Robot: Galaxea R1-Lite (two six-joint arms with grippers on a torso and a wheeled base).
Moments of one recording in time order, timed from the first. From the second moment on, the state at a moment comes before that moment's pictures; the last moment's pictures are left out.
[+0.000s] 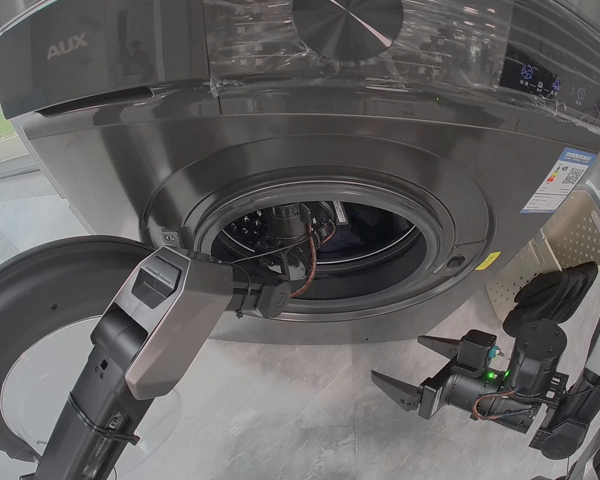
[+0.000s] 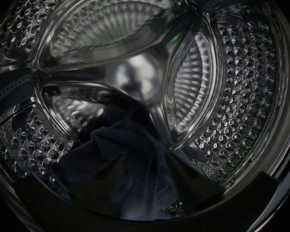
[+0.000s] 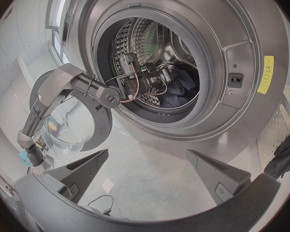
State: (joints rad) left arm -0.60 2.65 -2.00 -0.84 0.21 -0.25; right arm 0.70 1.90 -0.13 -1.54 -0.01 0.12
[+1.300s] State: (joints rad) left arm -0.82 2.01 -0.70 -0.96 0.11 -0.17; right arm 0.70 1.85 -0.02 -1.53 -0.01 0.11
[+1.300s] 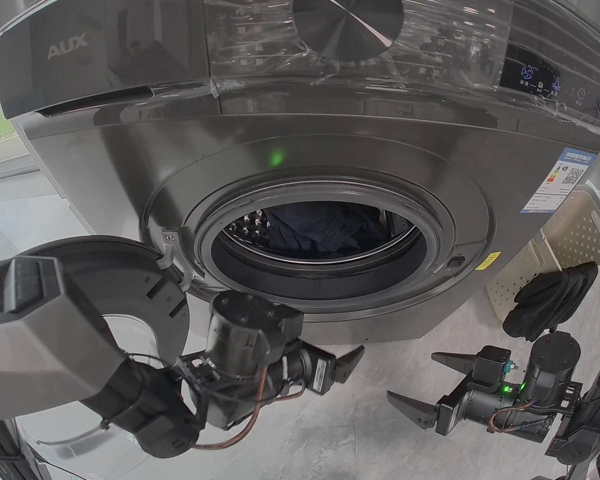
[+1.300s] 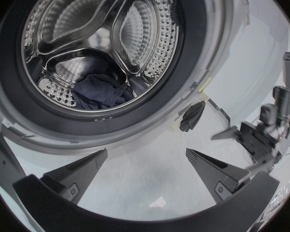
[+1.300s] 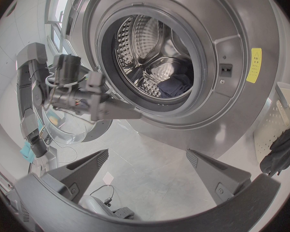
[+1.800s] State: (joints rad) left arm -0.87 1.64 -0.29 -1.19 0.12 -0.16; right arm 0.58 1.66 -0.02 -1.46 -0.03 0.09
